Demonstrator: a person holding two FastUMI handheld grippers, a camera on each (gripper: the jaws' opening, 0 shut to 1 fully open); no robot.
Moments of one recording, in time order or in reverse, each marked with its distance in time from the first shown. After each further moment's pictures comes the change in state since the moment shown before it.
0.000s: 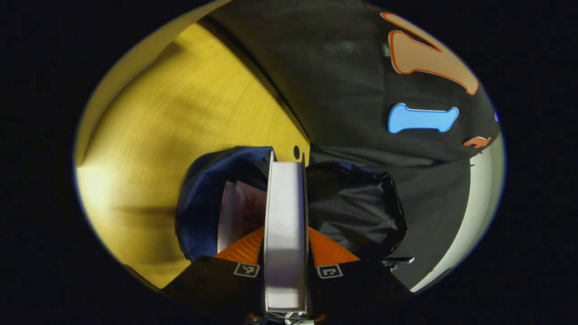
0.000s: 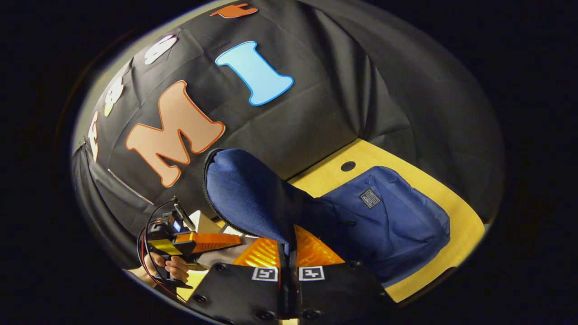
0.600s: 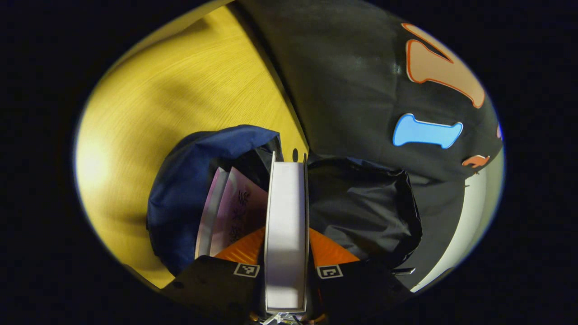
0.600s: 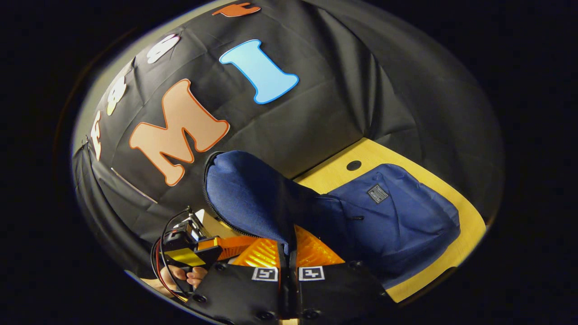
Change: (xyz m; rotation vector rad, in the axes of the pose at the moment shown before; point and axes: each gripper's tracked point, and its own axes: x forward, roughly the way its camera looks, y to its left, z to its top) left arm 0.039 0.004 -0.018 -0.147 -0.105 -0.067; right arm 0.001 0.004 -0.004 -0.007 0.013 0.032
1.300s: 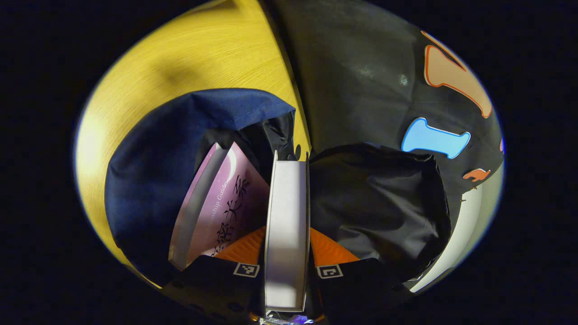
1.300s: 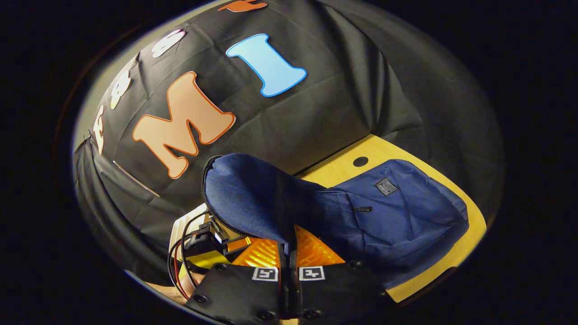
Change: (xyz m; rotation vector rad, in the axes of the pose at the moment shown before) left arm 0.041 0.009 -0.025 -0.085 -0.011 -0.019; right arm 0.007 0.009 -0.008 -0.027 0.029 0.026
